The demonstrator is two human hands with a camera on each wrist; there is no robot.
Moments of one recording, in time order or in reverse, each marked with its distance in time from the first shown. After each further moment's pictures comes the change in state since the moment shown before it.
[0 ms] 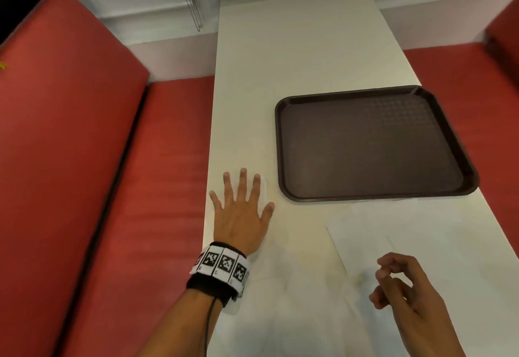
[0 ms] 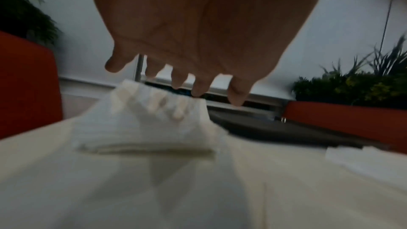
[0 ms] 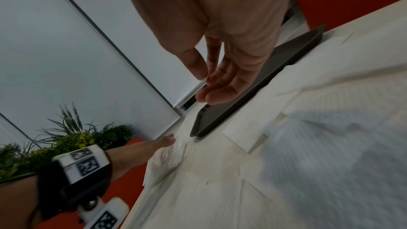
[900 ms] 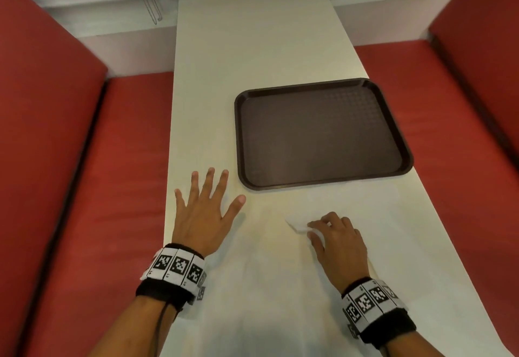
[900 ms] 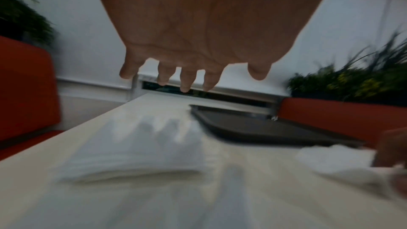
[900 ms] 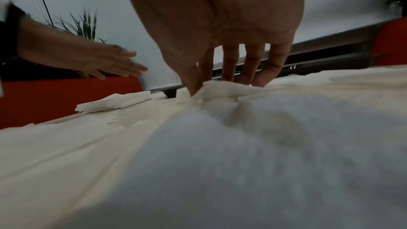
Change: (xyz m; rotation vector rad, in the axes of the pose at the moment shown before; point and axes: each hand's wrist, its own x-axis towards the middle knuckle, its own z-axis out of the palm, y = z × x) left_hand -0.024 0.017 -0.015 -0.105 -0.082 0.033; right_hand 0.059 0.045 0.014 -0.923 0.030 -0.373
